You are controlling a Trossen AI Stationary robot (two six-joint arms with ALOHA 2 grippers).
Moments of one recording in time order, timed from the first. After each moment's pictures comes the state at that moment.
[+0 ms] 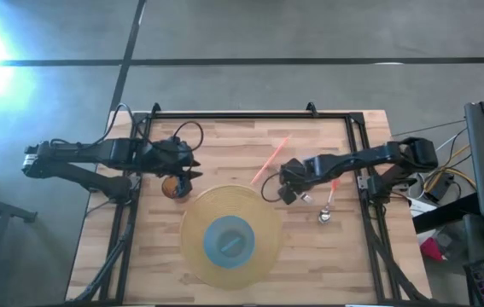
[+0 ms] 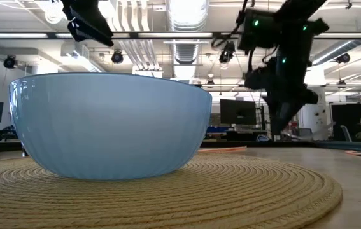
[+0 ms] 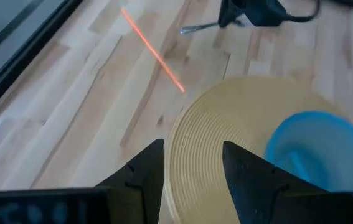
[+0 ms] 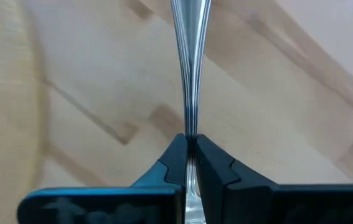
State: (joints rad) left arm 0.00 1.00 1.03 -0.75 -0.18 -0.30; right arm -0.03 1.55 0.89 -0.71 0.16 0.87
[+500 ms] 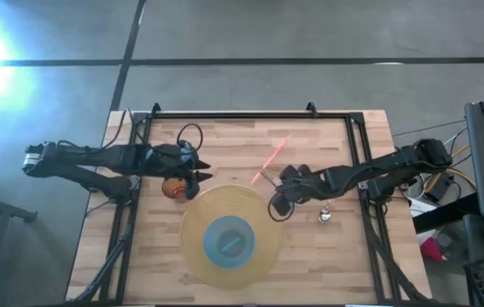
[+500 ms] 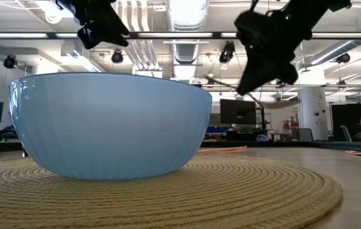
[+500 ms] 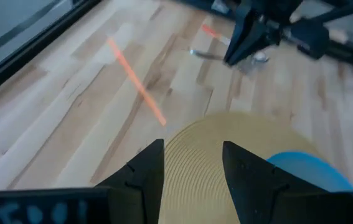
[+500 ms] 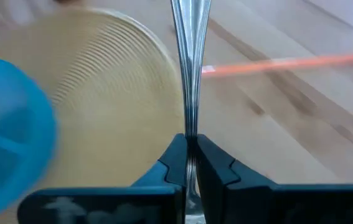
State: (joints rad) left arm -0.02 1.00 0.91 -0.46 -0.18 -0.35; right arm 0.18 1.43 0.89 -0.42 0.37 0.82
